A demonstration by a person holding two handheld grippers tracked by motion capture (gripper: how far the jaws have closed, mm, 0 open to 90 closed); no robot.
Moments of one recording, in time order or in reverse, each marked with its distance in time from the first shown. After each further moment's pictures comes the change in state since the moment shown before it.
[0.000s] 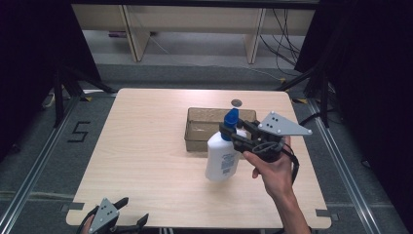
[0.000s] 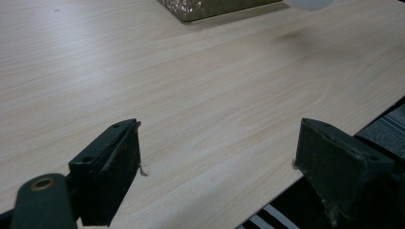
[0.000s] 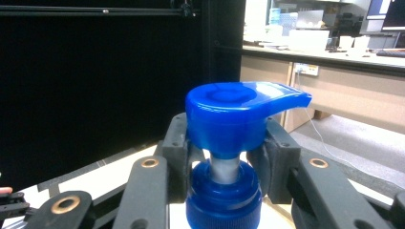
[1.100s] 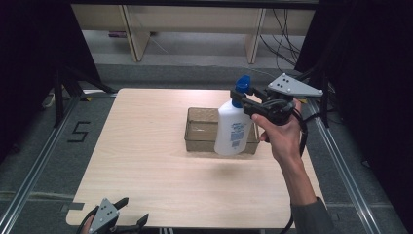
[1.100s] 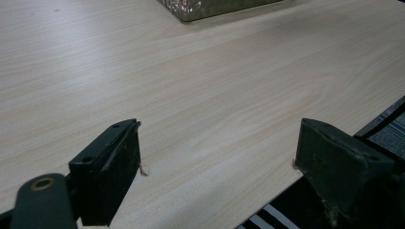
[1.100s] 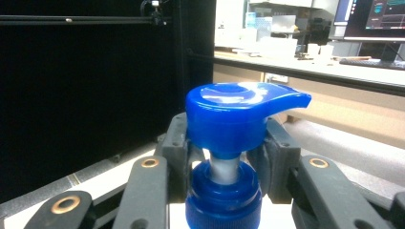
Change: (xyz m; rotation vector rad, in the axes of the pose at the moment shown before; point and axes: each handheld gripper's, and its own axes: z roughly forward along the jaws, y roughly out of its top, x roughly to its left) left arm 0.000 0.000 0.000 -0.003 -0.001 -0.004; right arm -0.051 0.051 0.015 -0.010 -0.093 -0.011
